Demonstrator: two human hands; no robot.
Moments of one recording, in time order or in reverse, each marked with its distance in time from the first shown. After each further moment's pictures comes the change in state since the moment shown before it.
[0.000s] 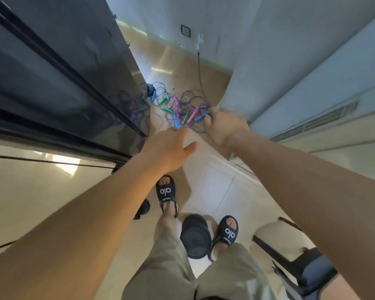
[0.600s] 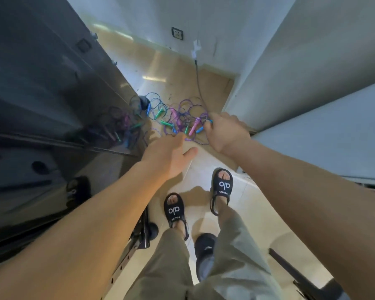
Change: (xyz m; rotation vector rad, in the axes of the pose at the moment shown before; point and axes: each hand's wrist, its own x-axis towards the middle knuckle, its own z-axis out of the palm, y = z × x) left_hand 0.169 -0.067 -0.053 0.034 -0.068 0.044; right_hand 0.164 -0.031 -0.007 0.031 0.002 0.102
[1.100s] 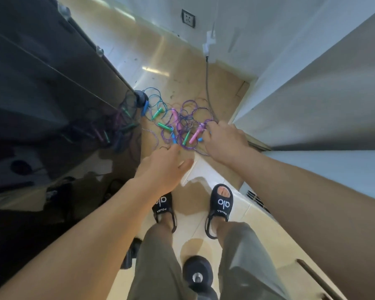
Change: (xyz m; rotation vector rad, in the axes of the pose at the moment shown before) left_hand 0.150 -0.032 0.051 -0.068 -0.097 -0.080; right_hand 0.166 0.029 0.074 -0.082 -0.134 -0.071
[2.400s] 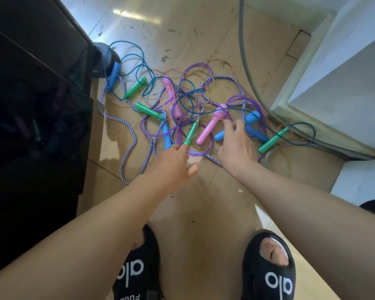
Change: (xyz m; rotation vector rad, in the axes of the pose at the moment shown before) left_hand 0.381 -0.117 0.302 -0.040 0.073 0.010; right_hand 0.301 0.094 0.388 0.041 0.245 0.112
